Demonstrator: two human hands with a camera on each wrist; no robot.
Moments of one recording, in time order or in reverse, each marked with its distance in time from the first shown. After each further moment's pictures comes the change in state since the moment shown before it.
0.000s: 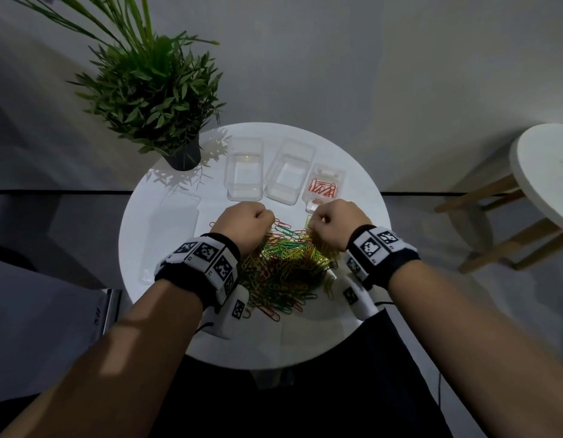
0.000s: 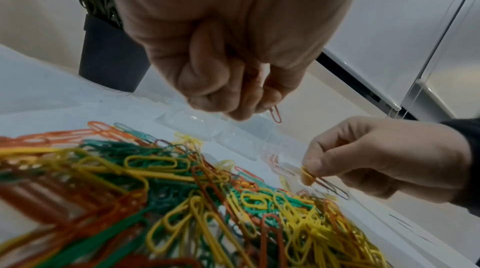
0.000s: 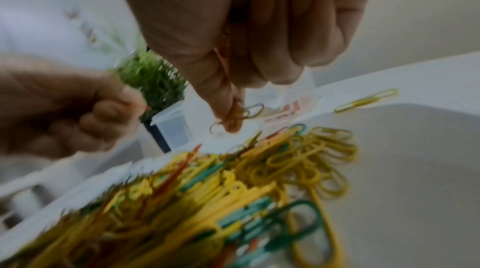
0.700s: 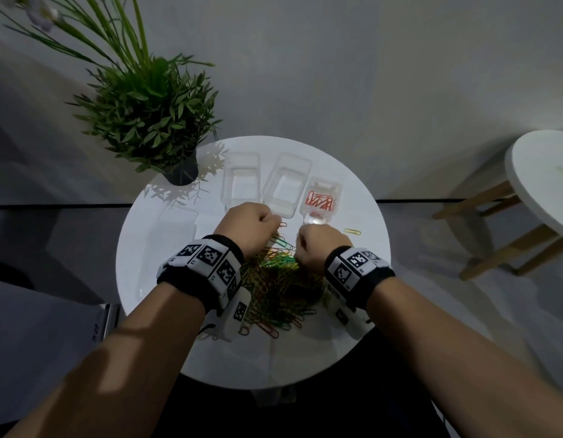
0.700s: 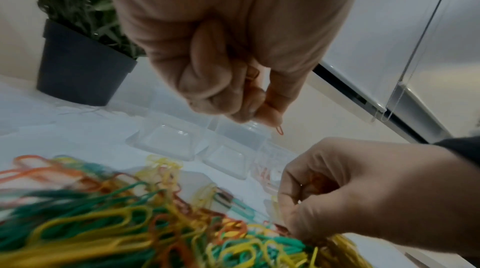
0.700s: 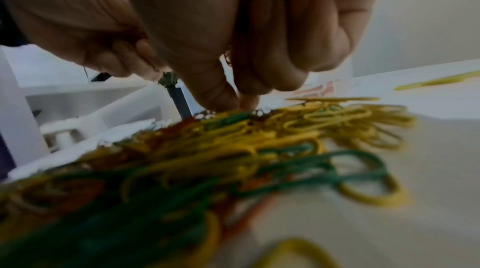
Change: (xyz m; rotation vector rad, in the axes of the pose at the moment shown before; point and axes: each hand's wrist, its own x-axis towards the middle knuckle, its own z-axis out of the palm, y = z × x) left_hand 0.009 0.019 -0.009 -0.024 0.005 0.060; right_hand 0.003 -0.018 0.022 -0.158 -0.083 -0.046
